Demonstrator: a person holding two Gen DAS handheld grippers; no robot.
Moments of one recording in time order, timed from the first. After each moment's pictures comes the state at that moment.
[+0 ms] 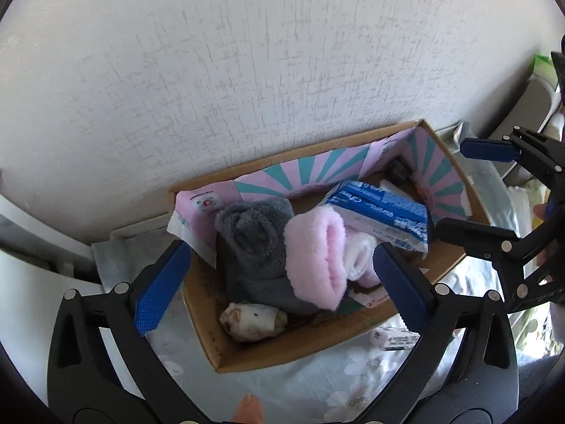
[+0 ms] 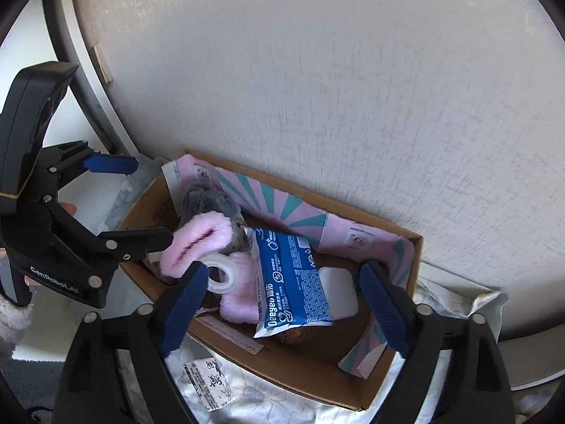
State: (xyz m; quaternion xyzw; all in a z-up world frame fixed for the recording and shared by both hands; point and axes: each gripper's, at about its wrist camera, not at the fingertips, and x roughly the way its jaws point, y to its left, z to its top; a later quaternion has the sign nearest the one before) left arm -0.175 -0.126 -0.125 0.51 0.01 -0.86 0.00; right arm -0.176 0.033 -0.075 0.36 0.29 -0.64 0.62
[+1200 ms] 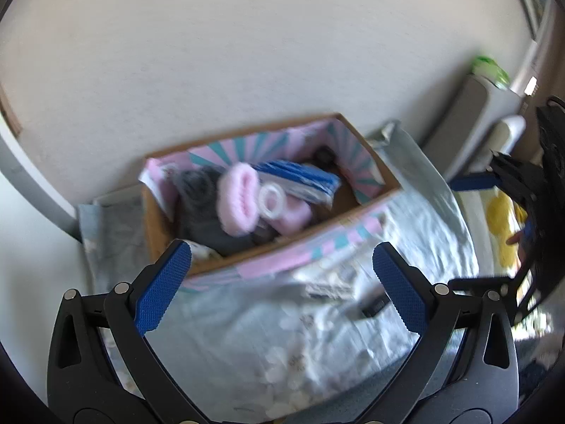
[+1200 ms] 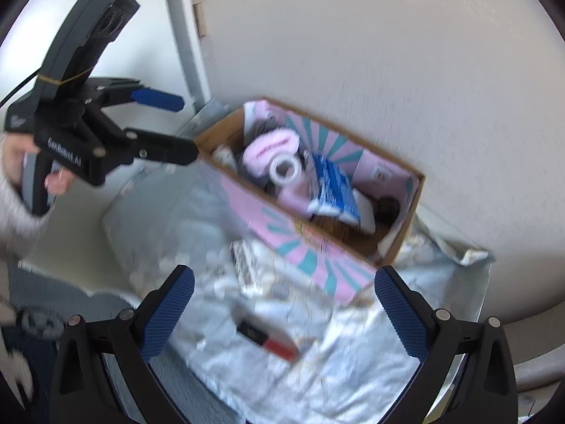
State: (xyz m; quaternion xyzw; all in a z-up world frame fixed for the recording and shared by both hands) left arm -0.063 -0.074 -0.086 0.46 0.04 -0.88 -0.06; right arm -0.140 0.166 -0.058 0.32 0.35 -0.57 0.67
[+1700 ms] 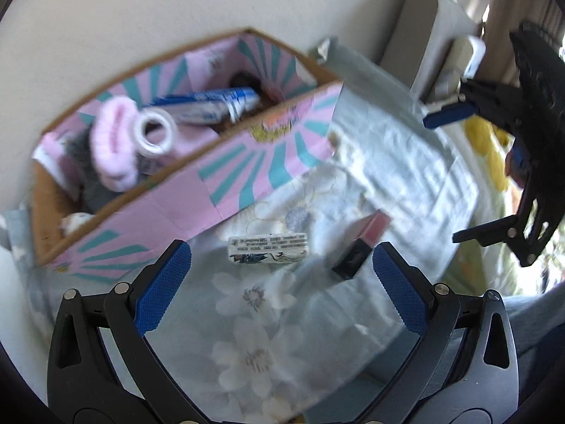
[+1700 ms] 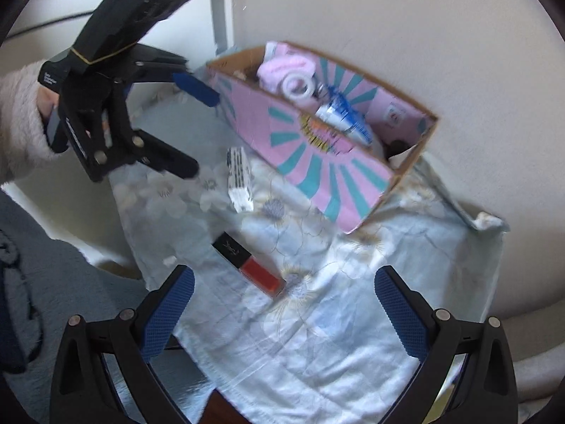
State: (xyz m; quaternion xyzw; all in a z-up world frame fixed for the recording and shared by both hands) left arm -0.061 0.003 -0.190 0.50 -0.04 -0.85 -0.16; right arm -0.152 0.219 -0.139 0.28 0.41 -0.53 0.69
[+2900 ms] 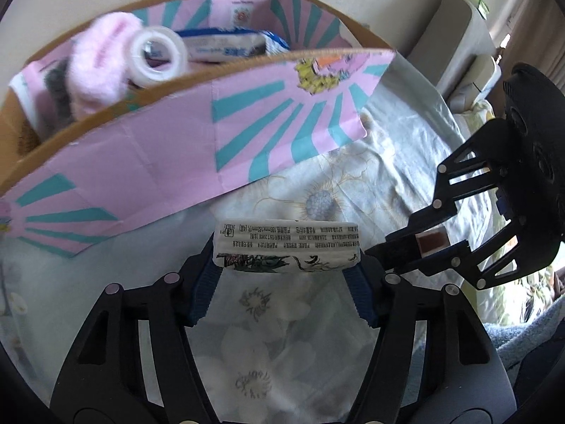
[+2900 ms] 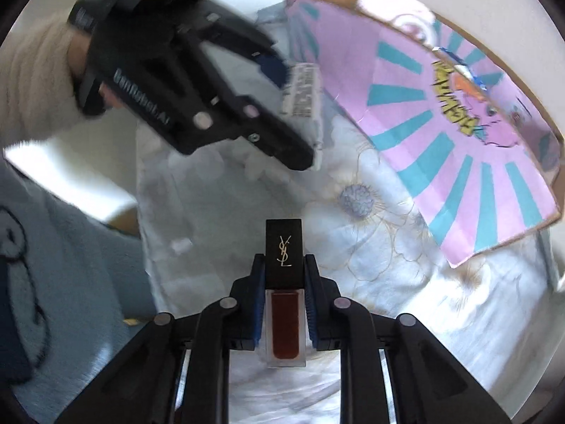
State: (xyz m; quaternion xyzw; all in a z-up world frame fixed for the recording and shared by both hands) left arm -0.074 -0.018 -0.242 0.52 0.04 -0.84 -0.14; right arm -0.125 0.169 -0.201 0.30 0.46 -0.39 0.74
